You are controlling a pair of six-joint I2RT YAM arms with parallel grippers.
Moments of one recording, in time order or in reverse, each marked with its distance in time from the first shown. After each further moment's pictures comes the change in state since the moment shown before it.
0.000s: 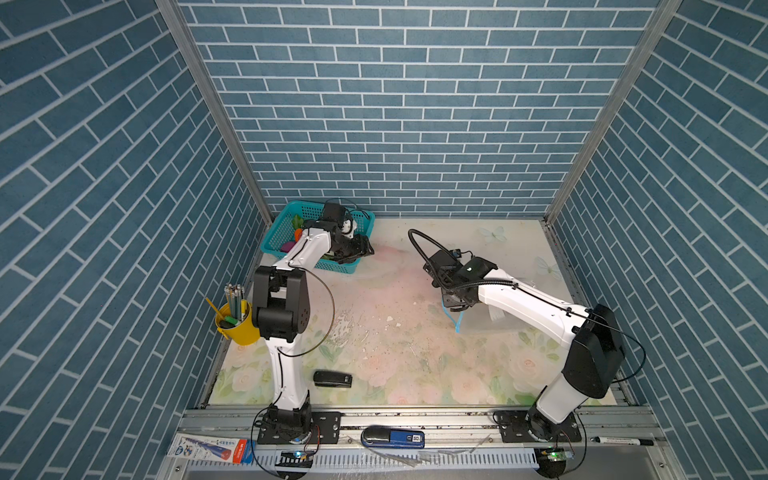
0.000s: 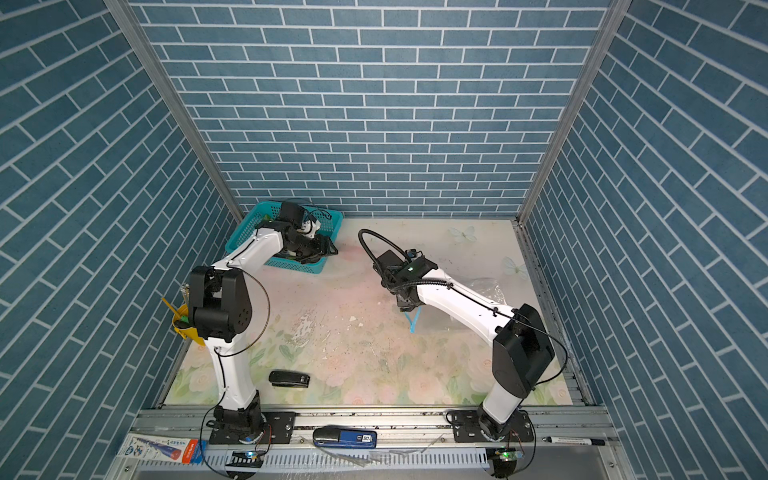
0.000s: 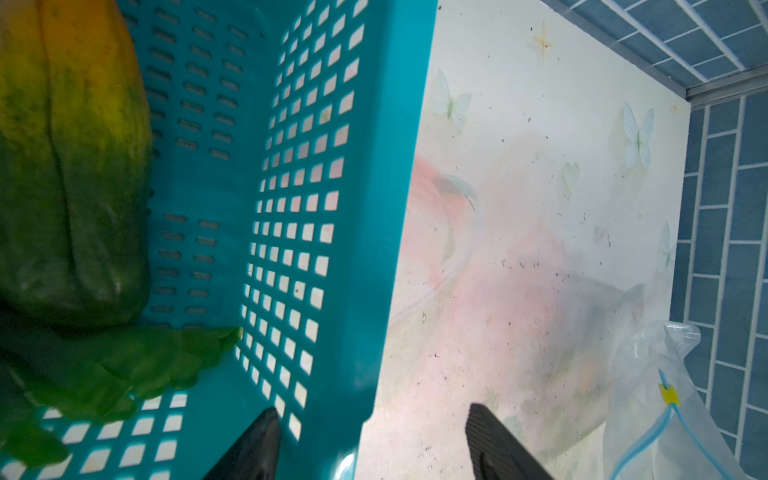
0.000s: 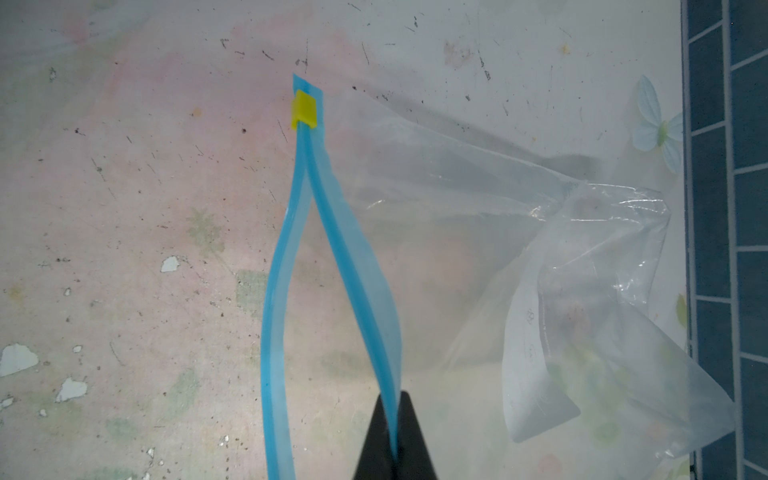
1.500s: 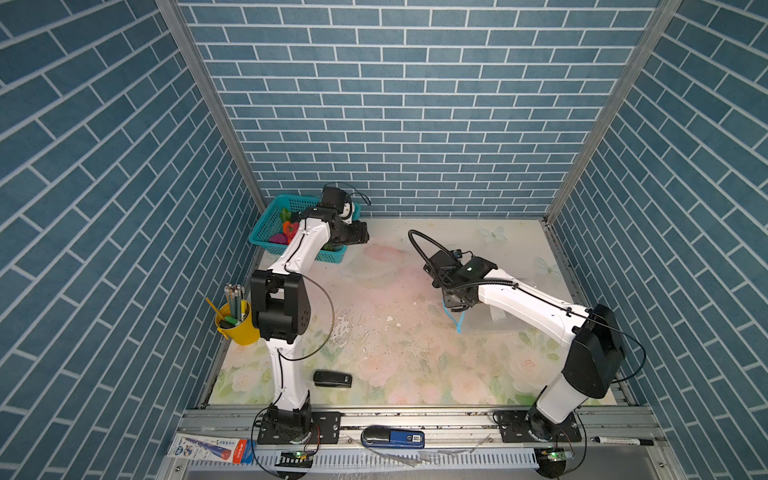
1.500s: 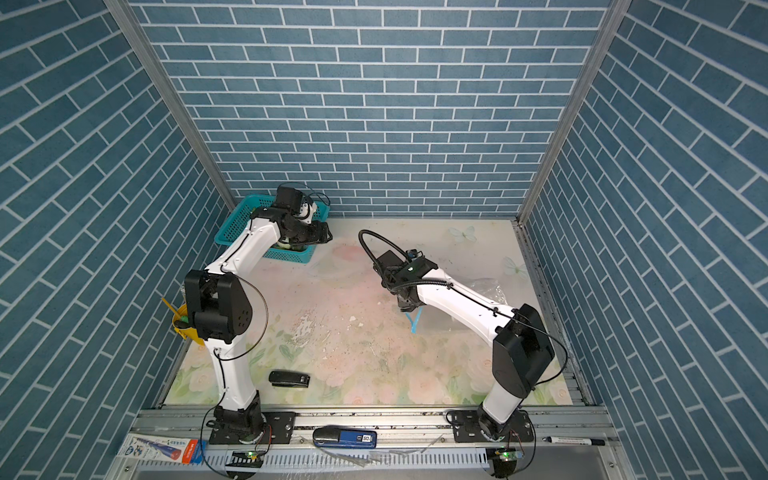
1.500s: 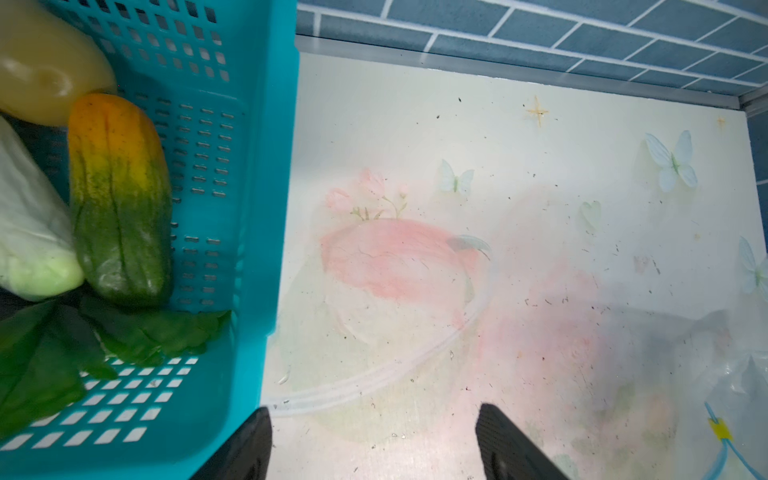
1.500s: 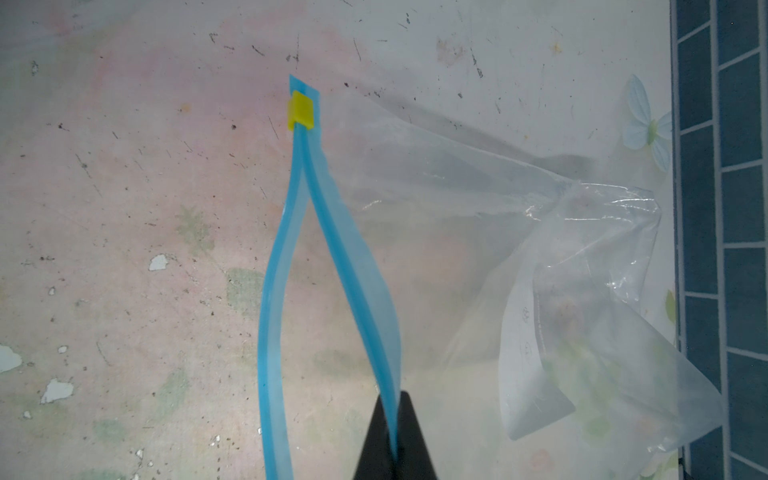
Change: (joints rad) left arm 0.006 0.003 0.202 -0.100 -0.201 0.140; right arm 0.000 0.000 0.001 -0.015 0.009 0.003
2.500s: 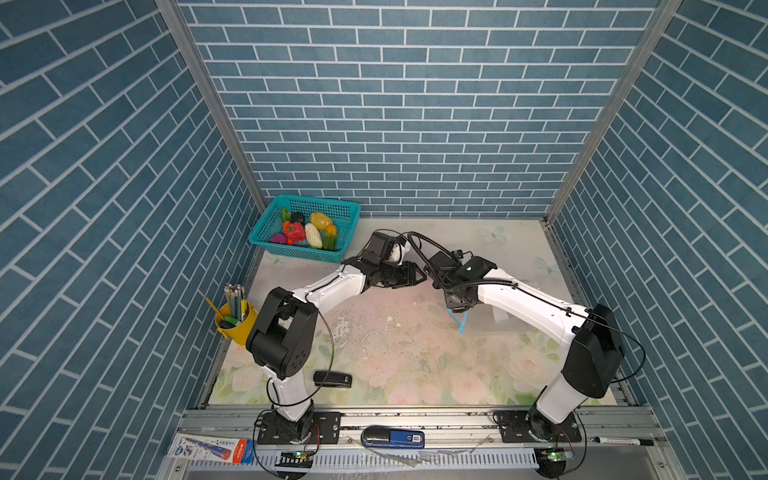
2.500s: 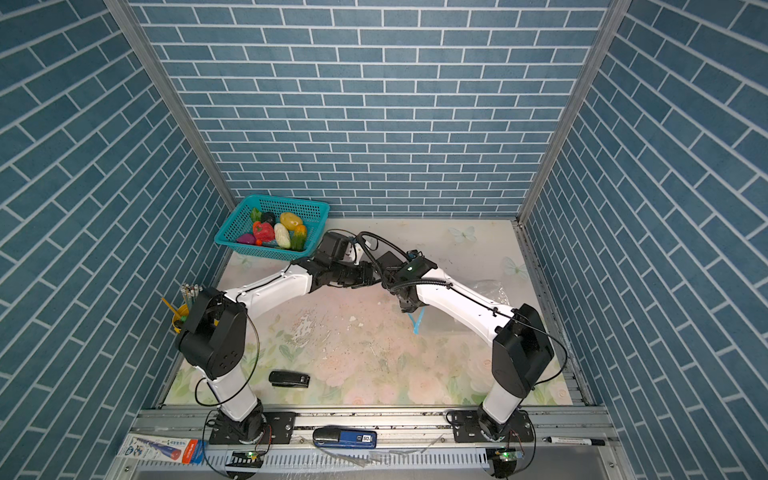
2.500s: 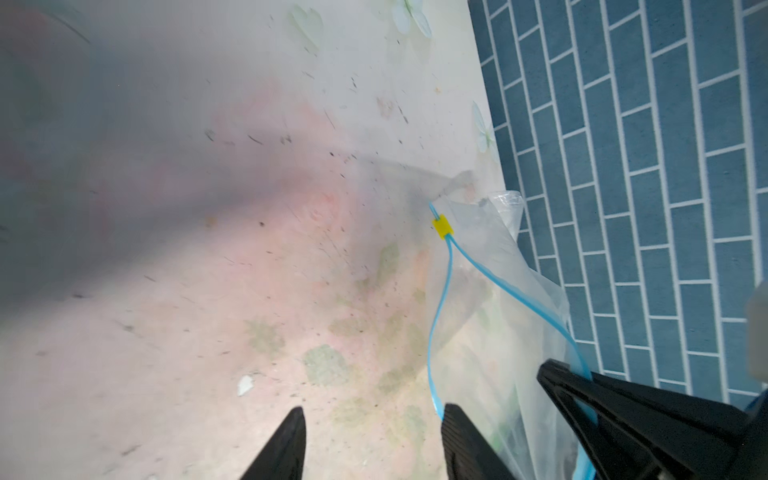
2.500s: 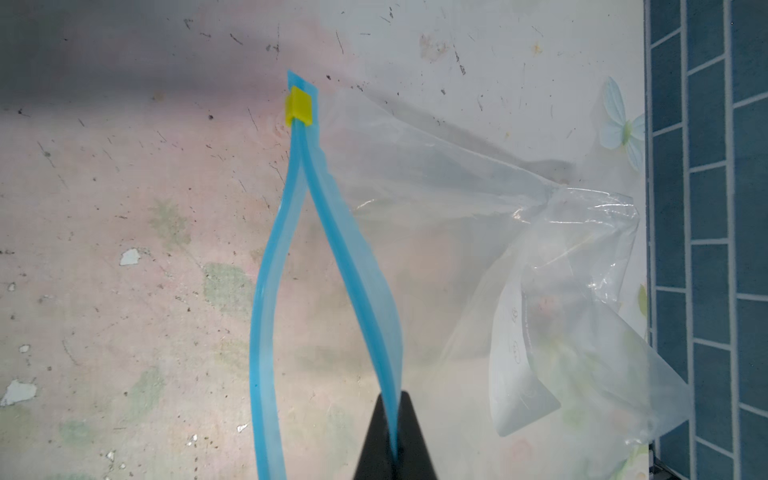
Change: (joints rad) left arm -0.349 -0.255 -0.595 0.541 0.296 -0.337; right arm 0.003 0.003 0.011 -0.044 0.031 0.002
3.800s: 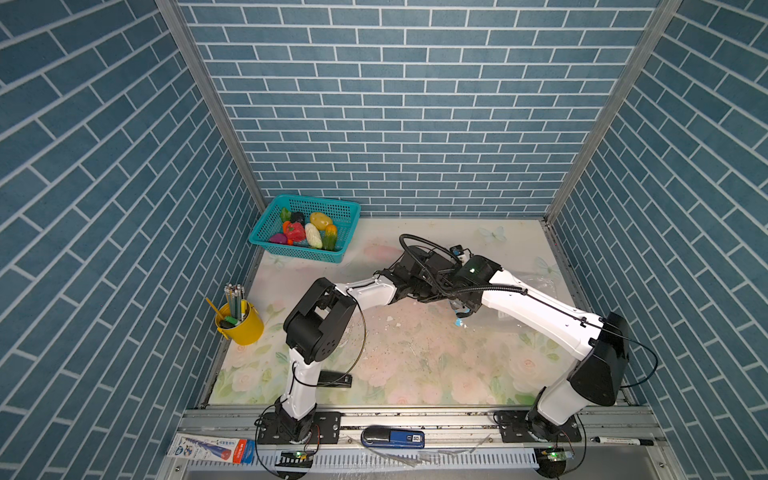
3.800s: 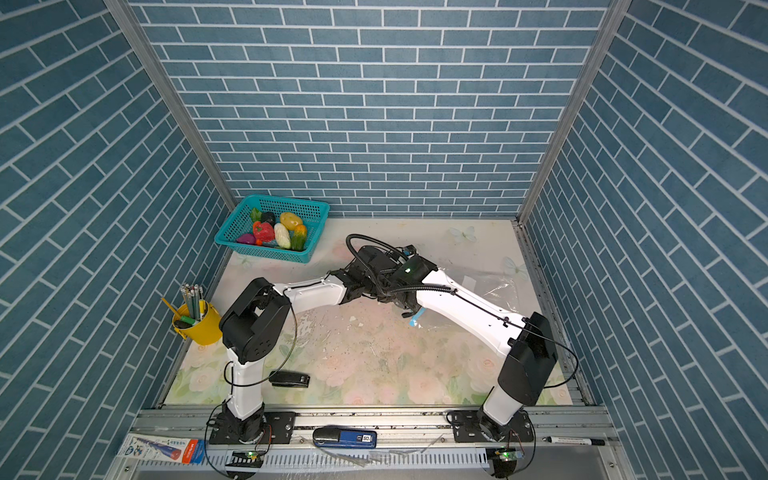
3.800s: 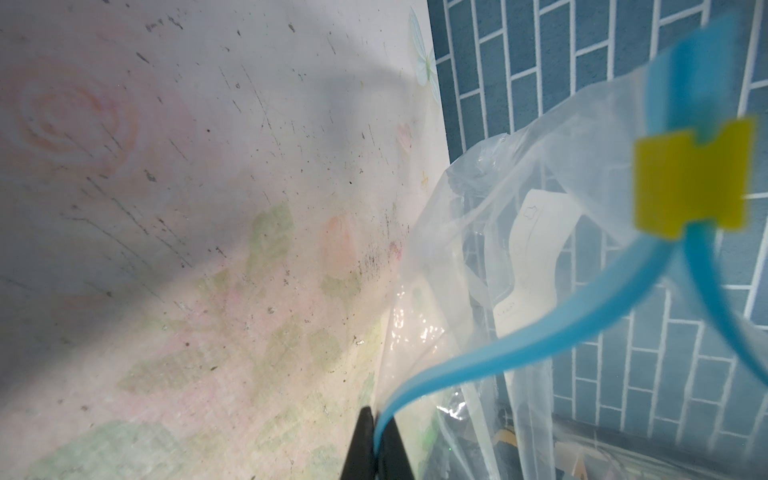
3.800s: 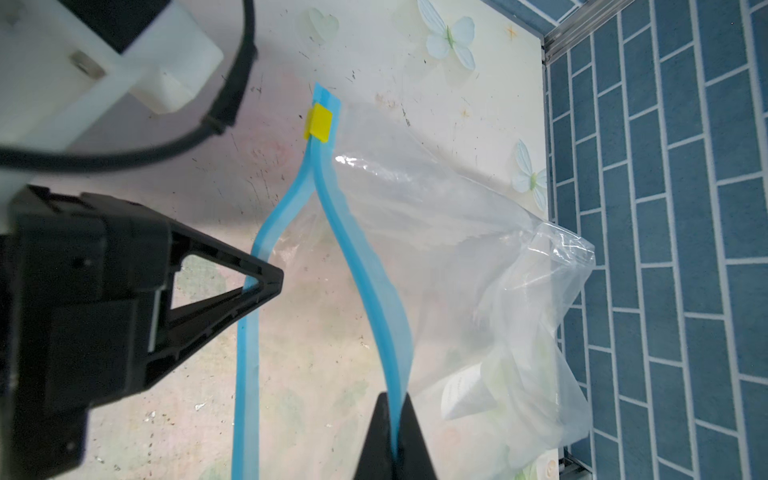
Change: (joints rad) left arm -0.204 0.238 0.029 0.328 0.144 -0.263; right arm 0.087 -0.040 0.096 -0.190 0.164 0.001
